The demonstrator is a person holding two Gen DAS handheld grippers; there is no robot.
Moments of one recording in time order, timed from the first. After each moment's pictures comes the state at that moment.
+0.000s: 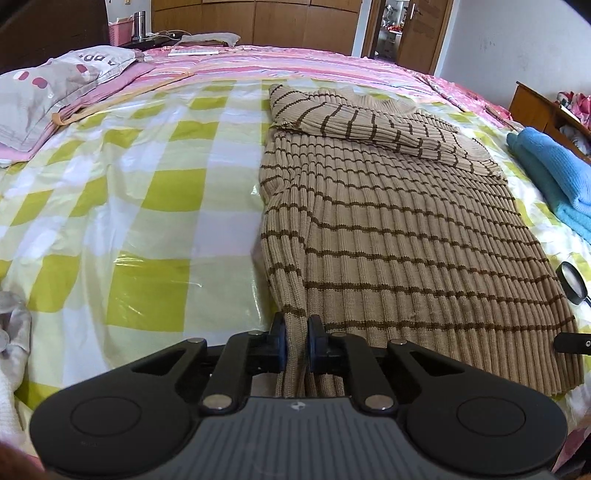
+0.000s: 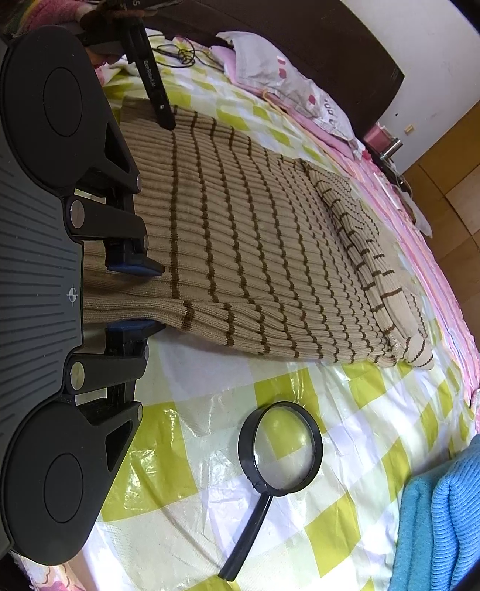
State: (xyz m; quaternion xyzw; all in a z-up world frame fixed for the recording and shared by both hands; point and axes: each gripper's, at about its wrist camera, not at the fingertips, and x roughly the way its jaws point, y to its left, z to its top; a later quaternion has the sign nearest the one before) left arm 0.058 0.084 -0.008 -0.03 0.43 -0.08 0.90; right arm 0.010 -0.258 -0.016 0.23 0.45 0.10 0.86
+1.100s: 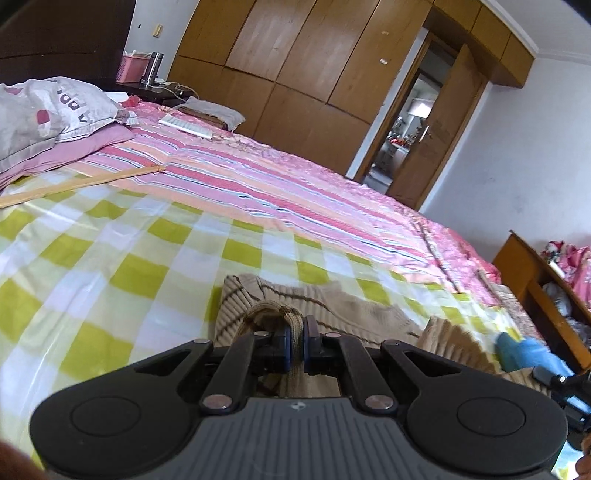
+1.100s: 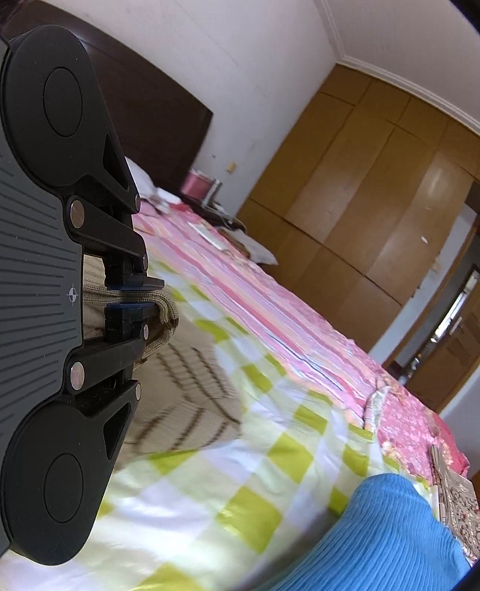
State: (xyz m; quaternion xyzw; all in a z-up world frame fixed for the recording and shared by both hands) left arm 0.279 0.078 0.057 -0.19 0.29 -0.09 0.93; right arm 0.218 -0.324 0.050 0.43 0.23 0.08 0.87
